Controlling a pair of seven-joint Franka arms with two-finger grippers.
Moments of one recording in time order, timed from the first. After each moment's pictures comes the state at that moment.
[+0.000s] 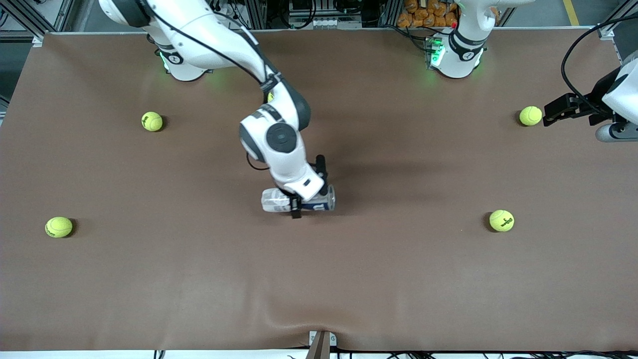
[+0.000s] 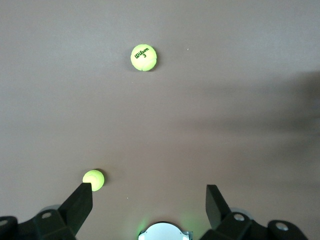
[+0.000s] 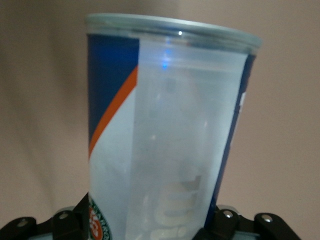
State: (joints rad) left arm -0.04 0.01 0.00 -1.55 0.03 1.44 -0.04; right arm 0.72 0.74 -0.03 -1.46 -0.10 2.27 -0.94
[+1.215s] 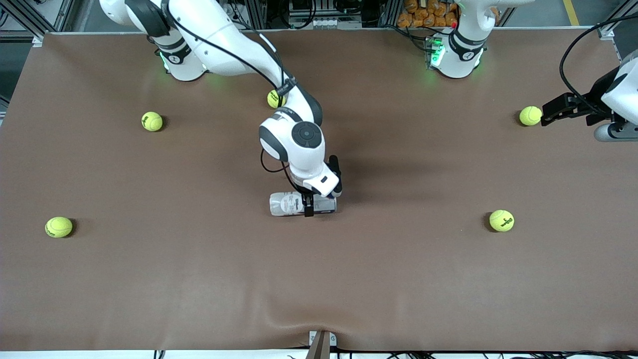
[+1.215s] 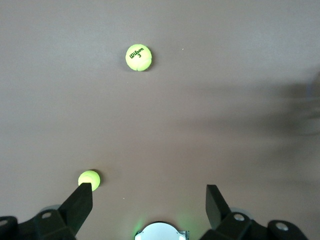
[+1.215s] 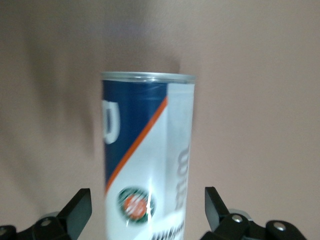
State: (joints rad) left arm -0.04 0.01 -0.01 -1.55 0.01 1.44 -0.04; right arm 0.76 0.77 -0.04 -1.40 -0.16 2.25 -0.83
